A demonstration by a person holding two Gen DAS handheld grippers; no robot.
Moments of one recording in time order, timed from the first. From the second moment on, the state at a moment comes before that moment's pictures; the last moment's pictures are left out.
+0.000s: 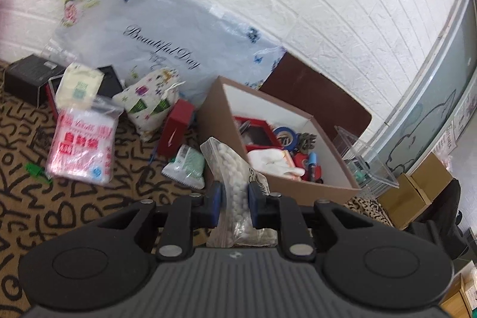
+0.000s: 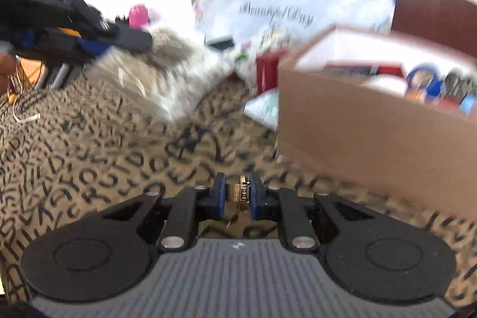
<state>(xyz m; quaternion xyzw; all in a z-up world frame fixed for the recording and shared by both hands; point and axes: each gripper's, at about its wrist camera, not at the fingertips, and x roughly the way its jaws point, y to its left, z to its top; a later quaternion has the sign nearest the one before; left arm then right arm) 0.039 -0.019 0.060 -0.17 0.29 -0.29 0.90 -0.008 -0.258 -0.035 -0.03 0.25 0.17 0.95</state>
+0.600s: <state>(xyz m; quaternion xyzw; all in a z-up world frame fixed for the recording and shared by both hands) 0.081 -0.110 0.128 -0.14 0.23 -0.36 0.89 -0.022 -0.336 0.124 -0.10 0.09 0.07 0.99</state>
